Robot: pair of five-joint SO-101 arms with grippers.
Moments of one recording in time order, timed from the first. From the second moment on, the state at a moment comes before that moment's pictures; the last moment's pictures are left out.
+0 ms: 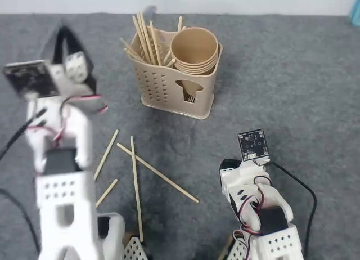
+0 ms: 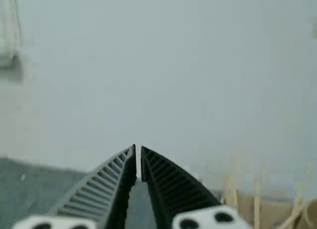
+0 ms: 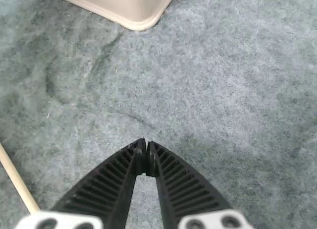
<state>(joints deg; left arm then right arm) -15.2 -53.8 46.1 24.9 8.9 -20.4 -103.0 95.4 62.2 -4.7</state>
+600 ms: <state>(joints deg) -13.7 -30.4 49.7 53.3 20.7 -20.4 -103.0 95.4 62.2 -4.7</state>
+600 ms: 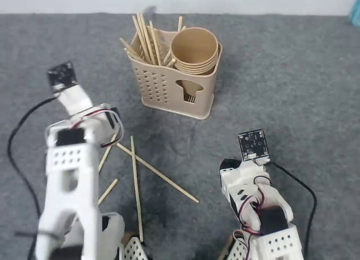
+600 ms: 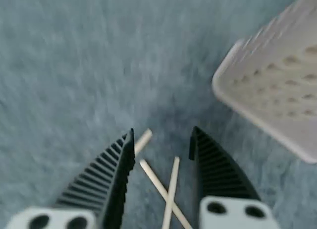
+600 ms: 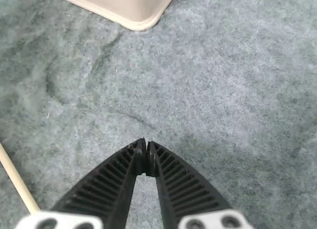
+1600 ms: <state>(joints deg) -4.7 -1.2 47.7 42.8 22.8 -20.4 -103.0 95.4 62.2 -4.7</state>
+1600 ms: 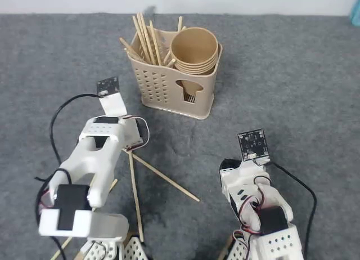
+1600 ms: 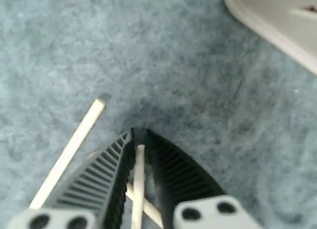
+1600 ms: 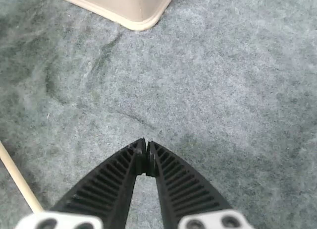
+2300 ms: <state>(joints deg) -4.9 -10.9 42.7 50.9 22.6 -20.4 -103.0 95.4 62.2 -4.7</state>
